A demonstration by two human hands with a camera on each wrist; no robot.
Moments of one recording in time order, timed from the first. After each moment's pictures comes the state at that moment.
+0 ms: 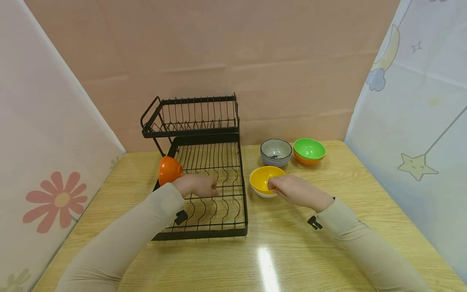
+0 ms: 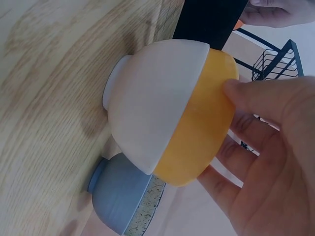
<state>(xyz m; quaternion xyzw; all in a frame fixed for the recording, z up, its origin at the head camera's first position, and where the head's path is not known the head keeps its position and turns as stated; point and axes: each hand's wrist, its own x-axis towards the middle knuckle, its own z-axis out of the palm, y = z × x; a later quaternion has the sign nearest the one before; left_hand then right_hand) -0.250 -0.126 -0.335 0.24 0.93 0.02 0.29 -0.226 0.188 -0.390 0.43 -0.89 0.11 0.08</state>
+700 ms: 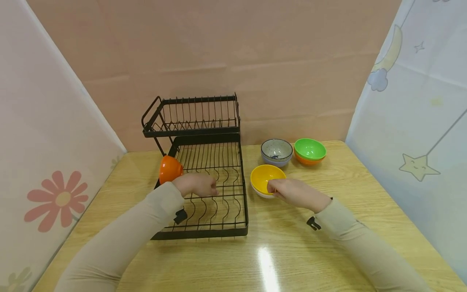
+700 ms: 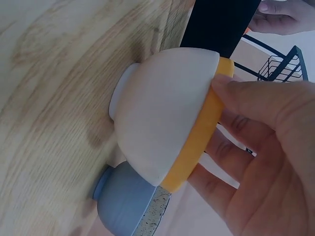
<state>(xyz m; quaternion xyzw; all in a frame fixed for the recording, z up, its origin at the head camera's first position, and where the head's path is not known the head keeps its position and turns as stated) -0.251 -0.128 -0.335 0.24 0.93 0.02 0.29 -0.226 0.183 -0.393 0.41 -0.91 0.12 0.02</state>
